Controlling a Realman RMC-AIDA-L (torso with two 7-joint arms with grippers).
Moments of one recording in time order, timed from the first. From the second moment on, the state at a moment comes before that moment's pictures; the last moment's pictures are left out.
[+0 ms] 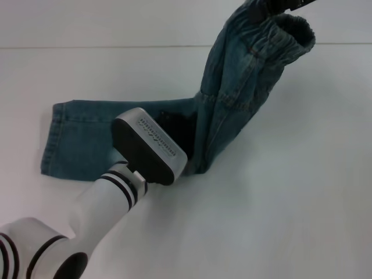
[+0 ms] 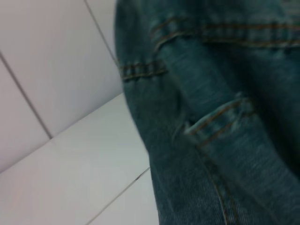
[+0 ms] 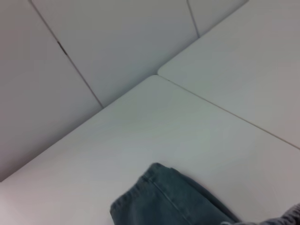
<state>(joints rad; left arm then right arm) -0.79 -2.18 0.09 -0.39 1.42 0.80 0.54 1.04 1.90 -0.66 -0.91 -2.33 -1.75 2.29</state>
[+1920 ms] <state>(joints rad) -0.43 -2.16 -0.19 0.07 1.62 1.26 -0.52 1.24 2.05 -0.93 -0.67 -2.30 -1.52 2.12</state>
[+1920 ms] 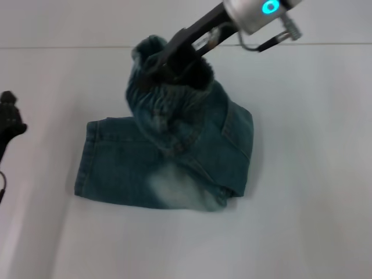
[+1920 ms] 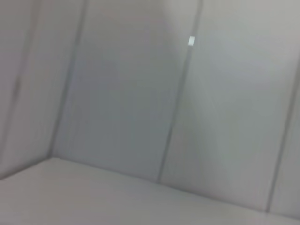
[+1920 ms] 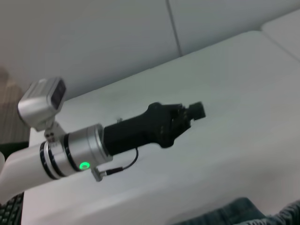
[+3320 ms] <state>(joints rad) -0.35 -2.16 -0.01 0.22 1.66 1.36 -0.72 1.12 2.09 -1.09 -0.68 -2.11 -1.44 2.00</state>
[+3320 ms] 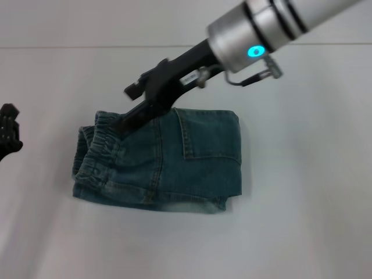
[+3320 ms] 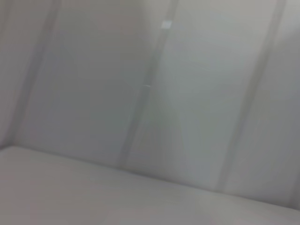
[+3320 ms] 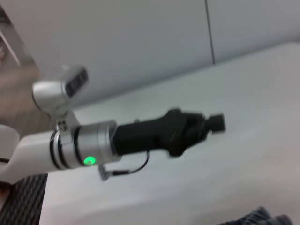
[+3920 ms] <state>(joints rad) -0.32 -2.10 0.28 0.69 2.07 1.79 -1.26 0.55 2.07 -0.91 -0.84 -1.91 -1.65 1.71</state>
